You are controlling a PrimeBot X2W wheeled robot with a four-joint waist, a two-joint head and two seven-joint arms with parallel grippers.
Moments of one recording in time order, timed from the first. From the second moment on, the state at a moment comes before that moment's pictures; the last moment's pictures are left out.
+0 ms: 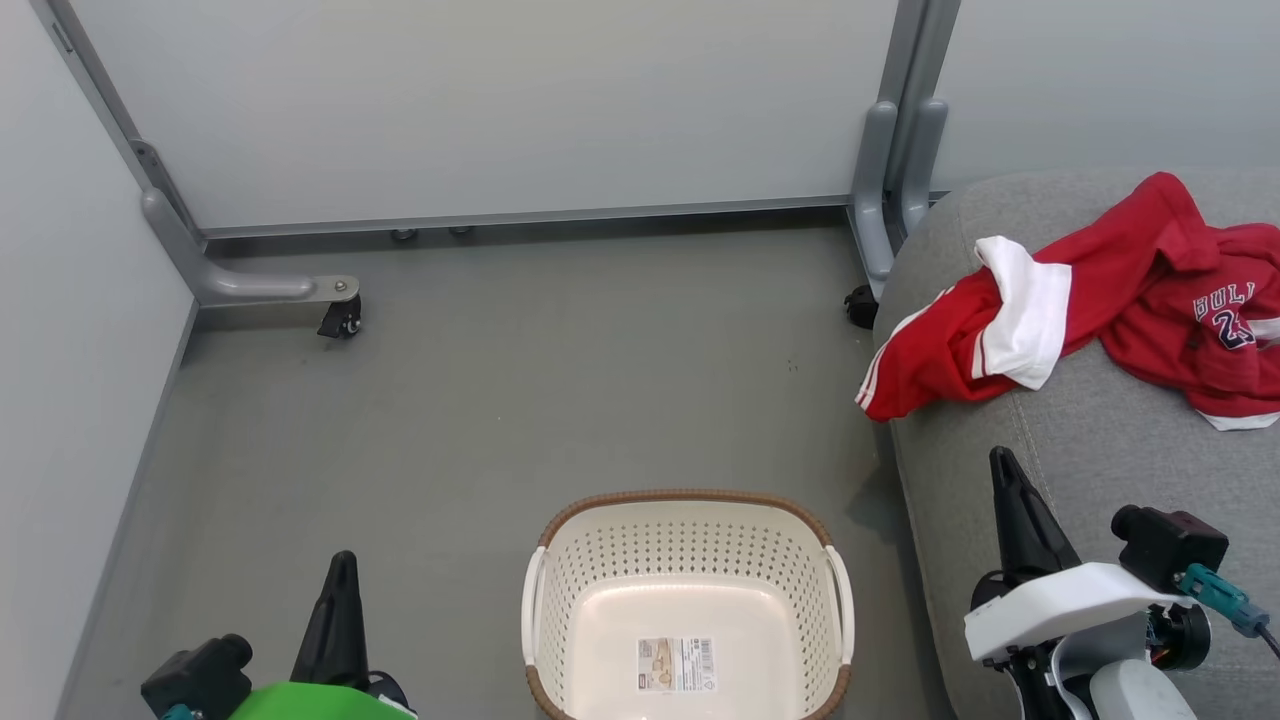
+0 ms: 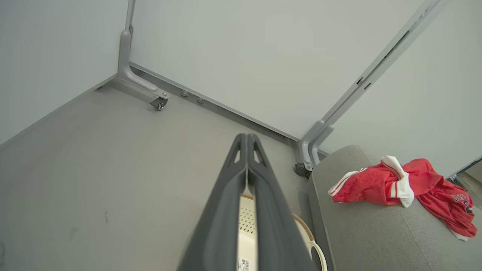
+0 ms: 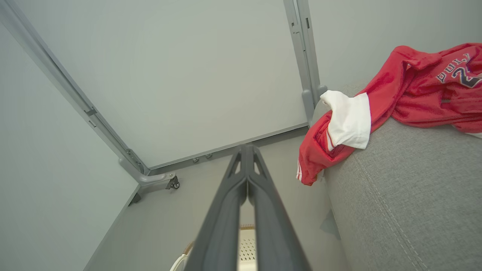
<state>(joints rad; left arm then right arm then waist) 0.05 0.05 -0.06 0.26 -0.58 -0.12 -0.20 -0.05 -0.06 0.03 0.24 0.42 0.13 -0.20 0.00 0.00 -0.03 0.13</state>
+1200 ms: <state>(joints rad) -0.01 0.05 0.01 0.26 -1.04 -0.12 -0.07 -0.07 -0.05 -0.03 0.24 0.94 0.13 -0.06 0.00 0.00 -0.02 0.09</state>
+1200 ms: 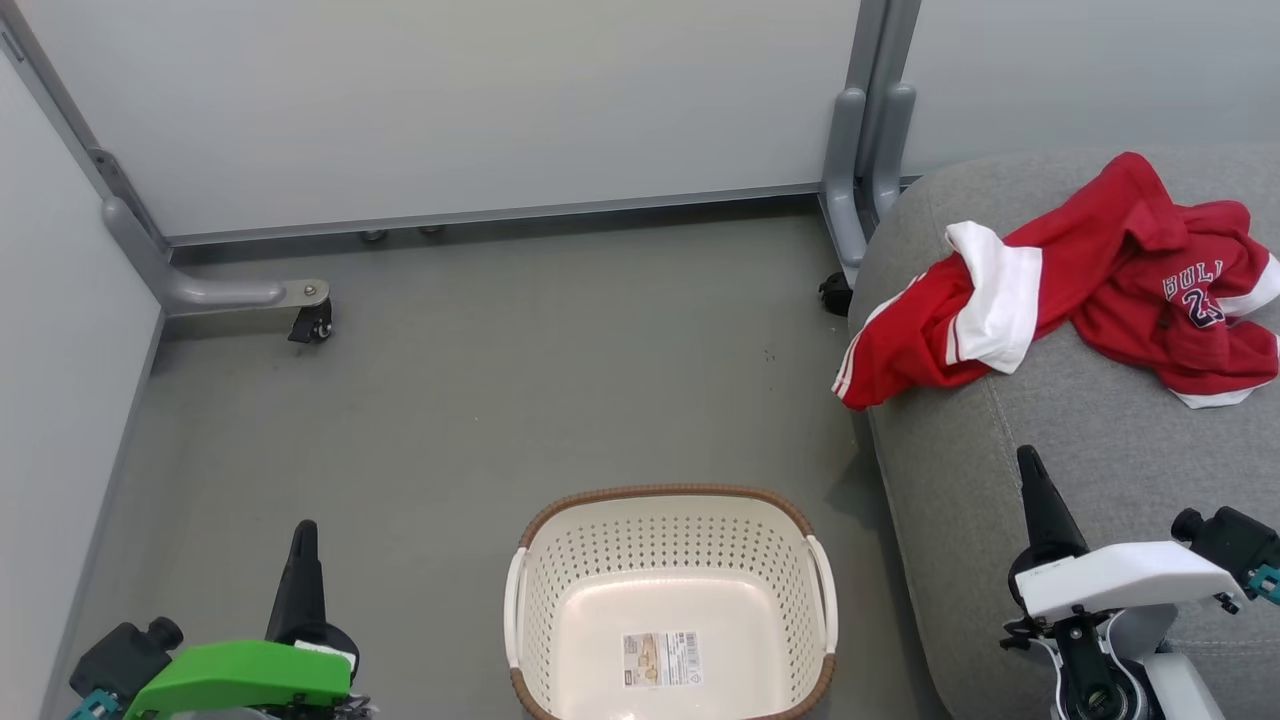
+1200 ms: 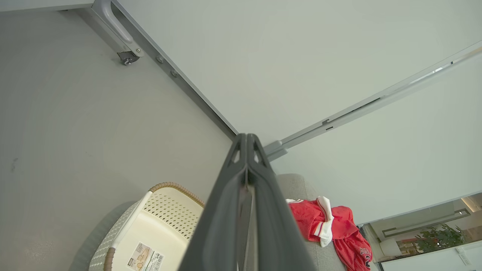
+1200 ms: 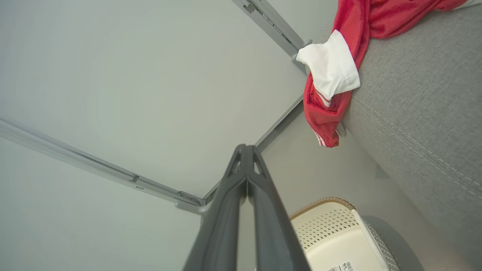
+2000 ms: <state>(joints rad) -0.04 0.05 0.04 0.25 -1.26 -0.12 -0.01 -0.08 -0.05 -0.06 0.24 1.19 0.13 0.00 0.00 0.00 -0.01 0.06</state>
